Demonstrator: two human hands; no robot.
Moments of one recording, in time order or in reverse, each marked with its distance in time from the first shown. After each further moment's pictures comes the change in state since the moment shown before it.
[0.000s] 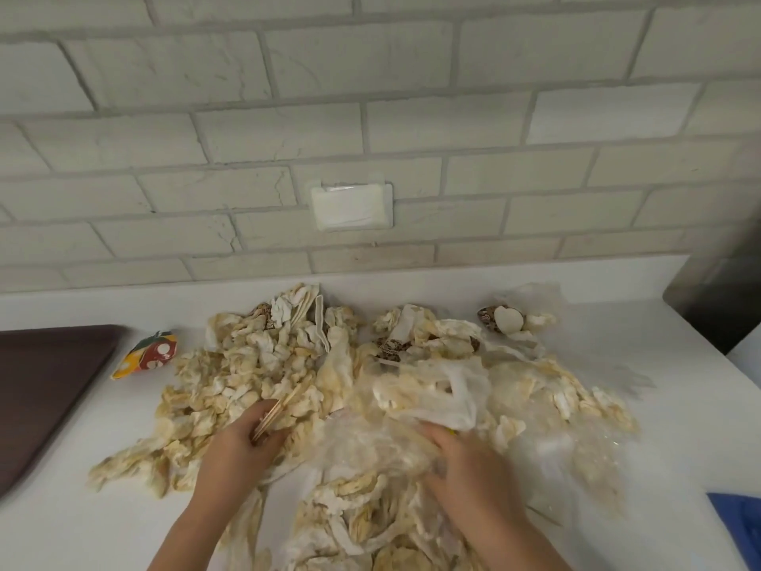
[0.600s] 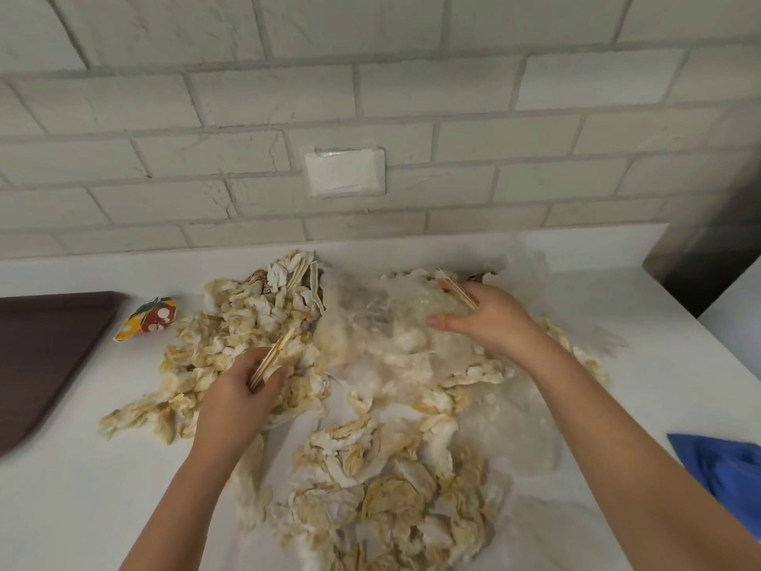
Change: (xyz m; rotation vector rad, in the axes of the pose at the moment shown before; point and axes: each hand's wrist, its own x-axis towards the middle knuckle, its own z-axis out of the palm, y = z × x) left_hand -0.029 0.032 -0.016 -0.077 0.127 0.068; right_hand 0.063 0.015 -0.088 0.362 0.095 -0.064
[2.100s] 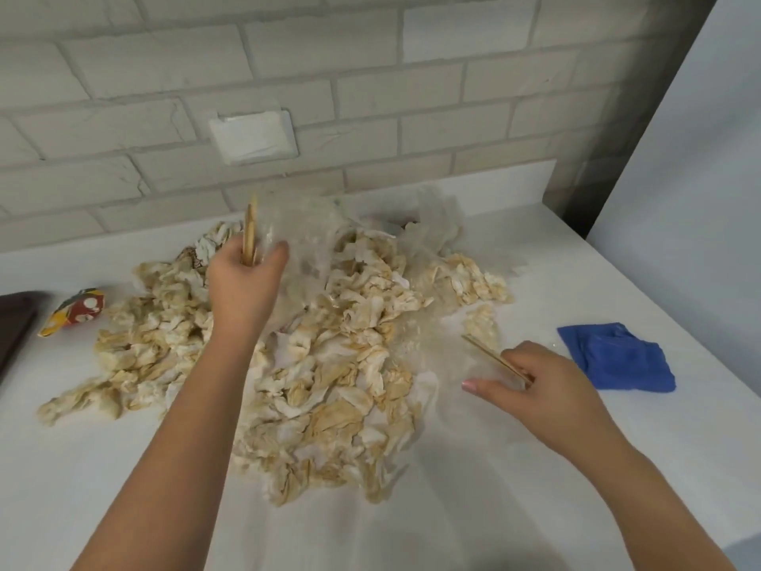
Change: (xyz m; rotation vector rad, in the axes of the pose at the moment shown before) left_hand -0.009 0.120 0.028 -0.433 0.105 0.197; right_hand -0.214 0.074 -0.017 -0.075 0.319 0.100
